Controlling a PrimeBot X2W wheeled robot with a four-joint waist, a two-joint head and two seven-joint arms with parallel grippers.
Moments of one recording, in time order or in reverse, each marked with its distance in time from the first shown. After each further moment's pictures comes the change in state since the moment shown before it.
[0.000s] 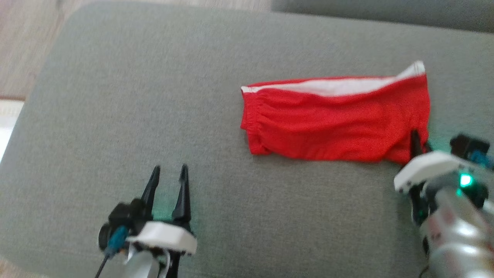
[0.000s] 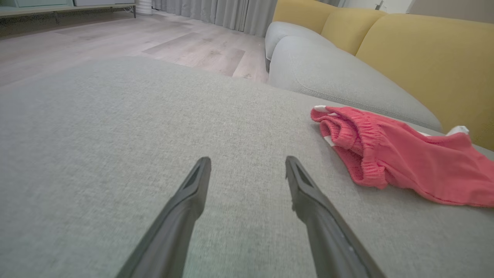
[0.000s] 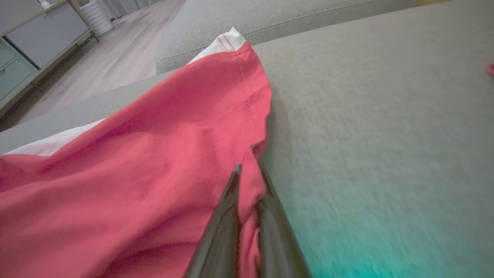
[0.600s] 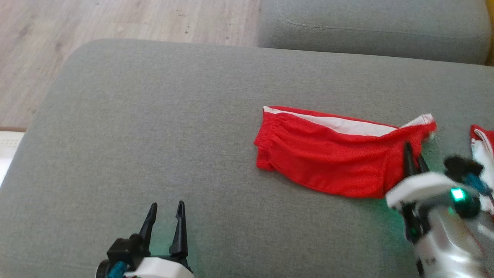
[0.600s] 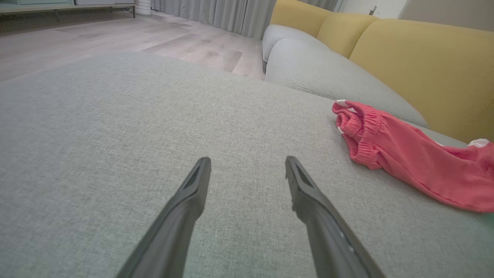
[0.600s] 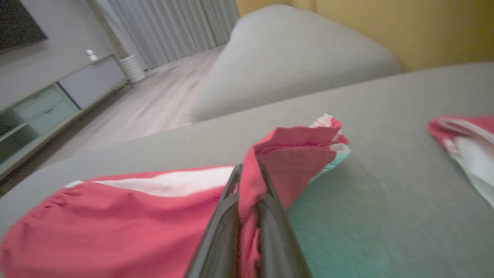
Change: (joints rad) left arm 0.174 0.006 0.031 -0.045 0.020 0.000 0.000; right arm 0.227 0.021 0.063 -0.224 0.103 0.000 -0.023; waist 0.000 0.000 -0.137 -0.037
